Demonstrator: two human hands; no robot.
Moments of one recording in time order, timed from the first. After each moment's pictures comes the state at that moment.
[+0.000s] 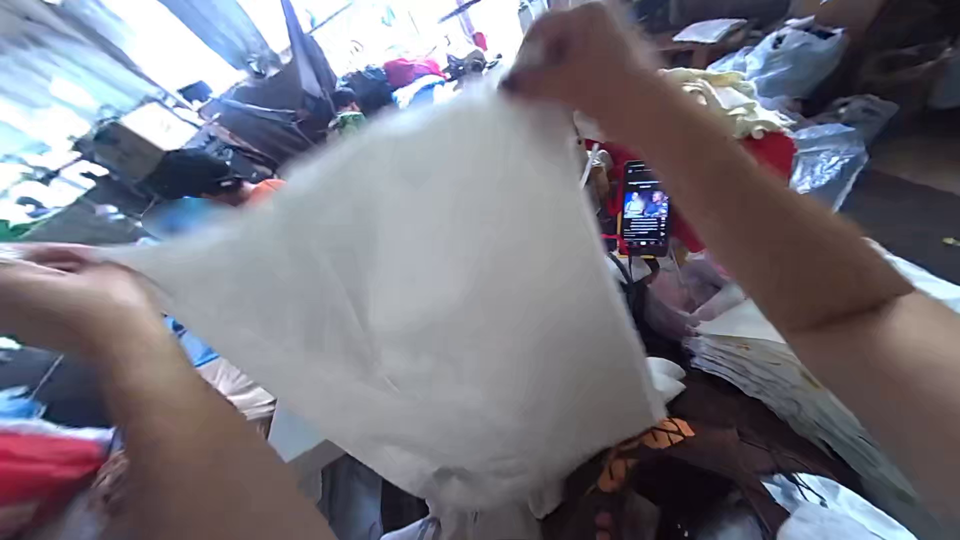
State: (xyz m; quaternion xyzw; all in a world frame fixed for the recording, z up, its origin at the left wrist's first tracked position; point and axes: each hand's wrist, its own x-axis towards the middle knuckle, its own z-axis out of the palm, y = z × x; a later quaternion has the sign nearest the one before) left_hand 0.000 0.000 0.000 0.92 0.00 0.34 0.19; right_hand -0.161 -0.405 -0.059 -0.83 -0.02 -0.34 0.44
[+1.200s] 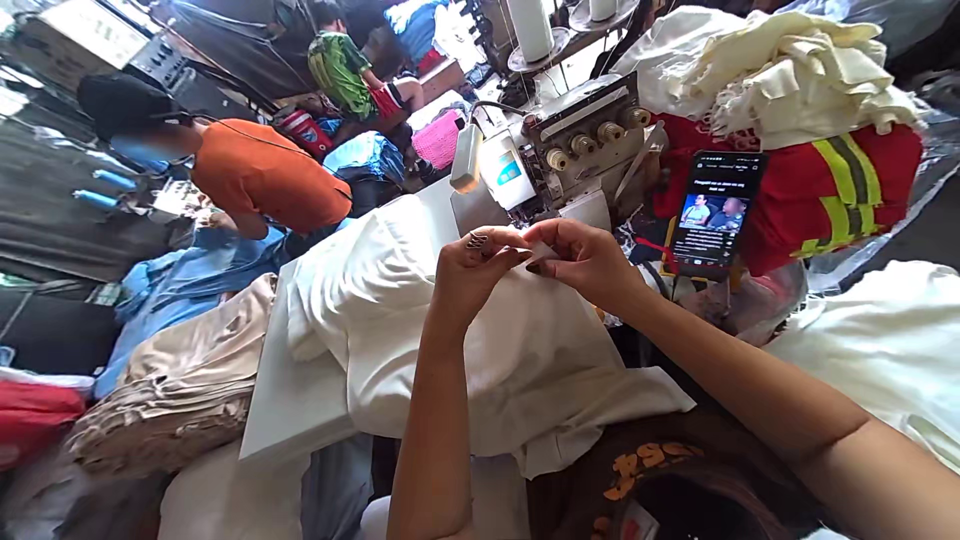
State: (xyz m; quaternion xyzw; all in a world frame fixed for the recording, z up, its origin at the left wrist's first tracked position) left_hand -0.011 -0.176 -0.202 0.72 -0.46 -0.05 0.52; right_hand -0.108 -0.349 -0.251 -0.70 -0.08 -0.24 0.67
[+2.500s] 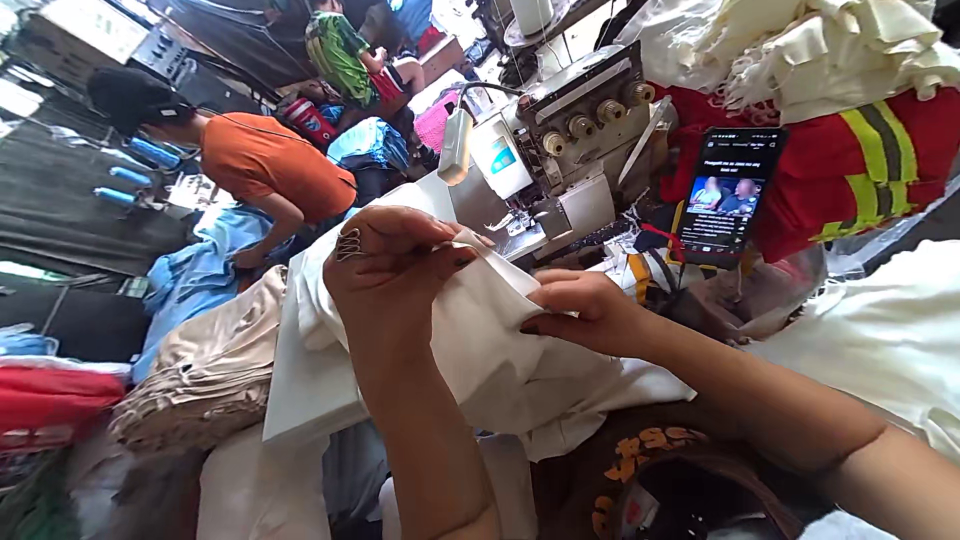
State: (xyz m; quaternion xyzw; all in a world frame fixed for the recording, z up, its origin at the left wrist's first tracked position) left_hand -0.038 -0.160 -0.138 0.61 -0.49 0.03 0.62; right_hand -0.136 -0.332 -0.261 -0.69 -0.29 -0.27 0.61
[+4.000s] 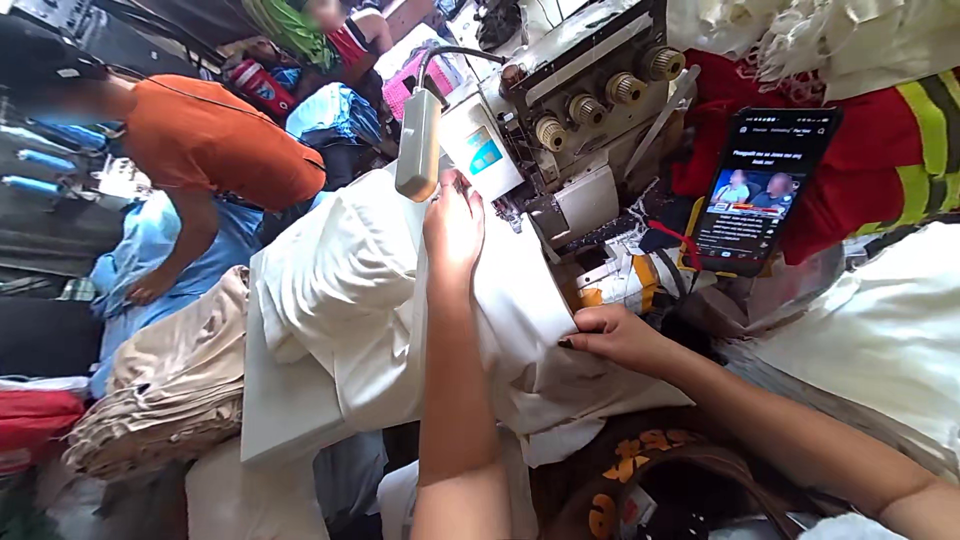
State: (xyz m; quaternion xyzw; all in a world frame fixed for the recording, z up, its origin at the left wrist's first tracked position) left_hand 0.084 -0.234 -0.257 0.95 -0.25 0.05 0.16; right_hand -0.148 -0.348 -0.354 -0.67 -0.06 -0.01 0.74
